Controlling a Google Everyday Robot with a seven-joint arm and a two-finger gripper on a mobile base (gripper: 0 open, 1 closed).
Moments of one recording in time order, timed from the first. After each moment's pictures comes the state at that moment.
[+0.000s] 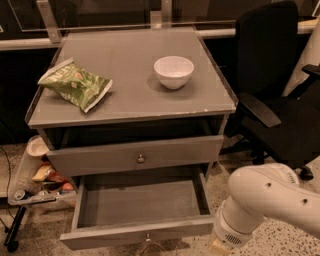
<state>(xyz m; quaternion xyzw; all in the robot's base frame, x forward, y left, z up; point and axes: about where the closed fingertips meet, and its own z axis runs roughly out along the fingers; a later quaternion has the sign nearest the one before) 0.313 -0.159 0.607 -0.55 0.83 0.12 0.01</state>
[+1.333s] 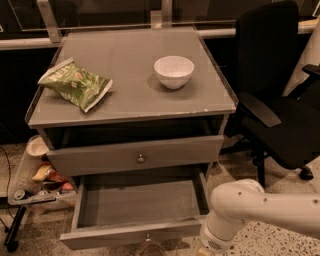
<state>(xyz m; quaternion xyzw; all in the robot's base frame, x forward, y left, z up) 0.314 -0.140 0.510 -0.52 0.84 0.16 -0.02</state>
